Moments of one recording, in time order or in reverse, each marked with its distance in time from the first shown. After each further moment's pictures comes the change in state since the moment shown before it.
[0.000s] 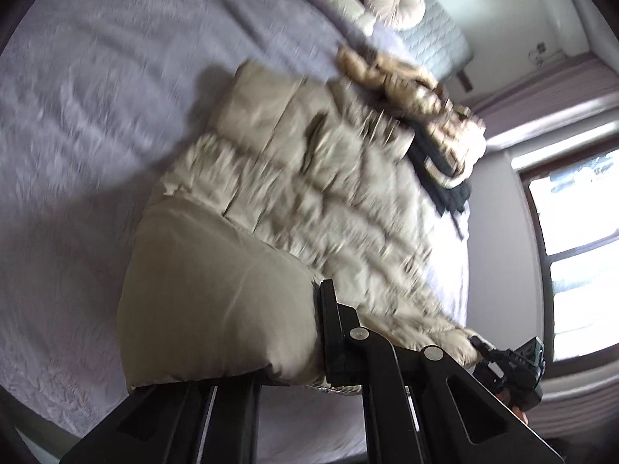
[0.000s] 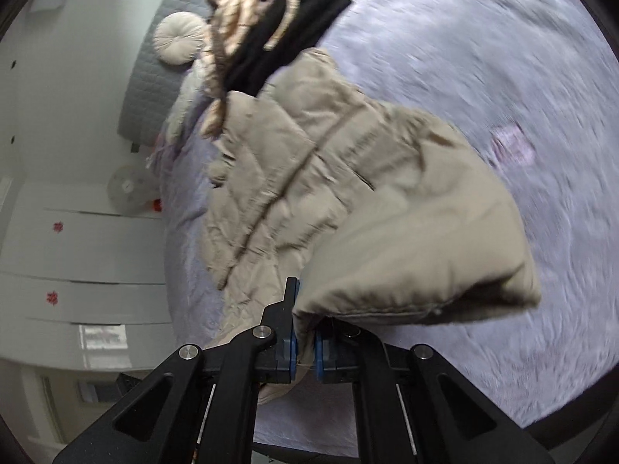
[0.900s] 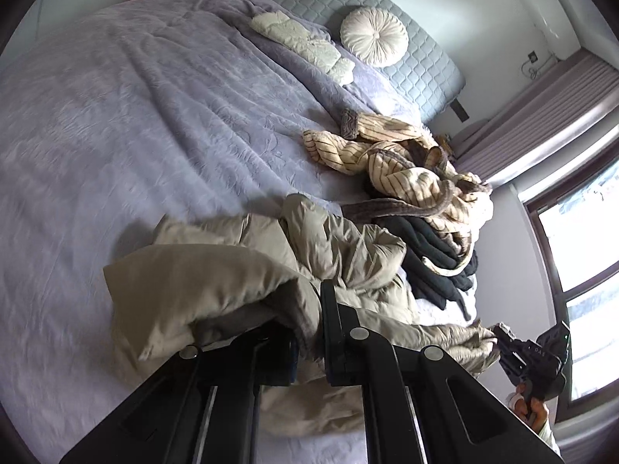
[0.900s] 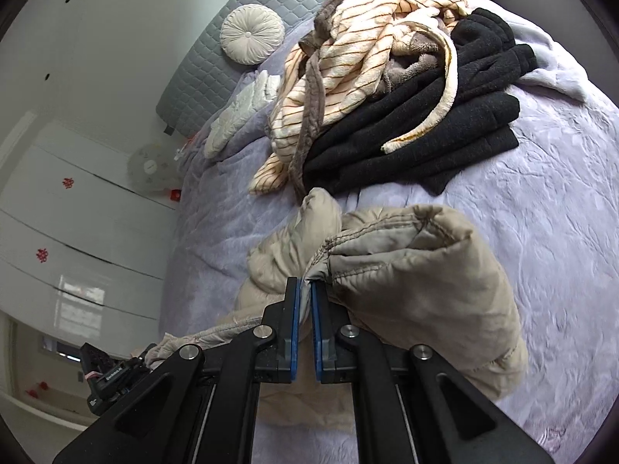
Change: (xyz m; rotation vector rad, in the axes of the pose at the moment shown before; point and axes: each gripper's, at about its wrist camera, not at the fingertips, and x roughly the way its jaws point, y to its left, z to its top) left arm 0.097 -0.081 0.212 0.109 -0.121 0.052; right arm 0.101 0.118 0.212 -0.264 -0.054 -0.014
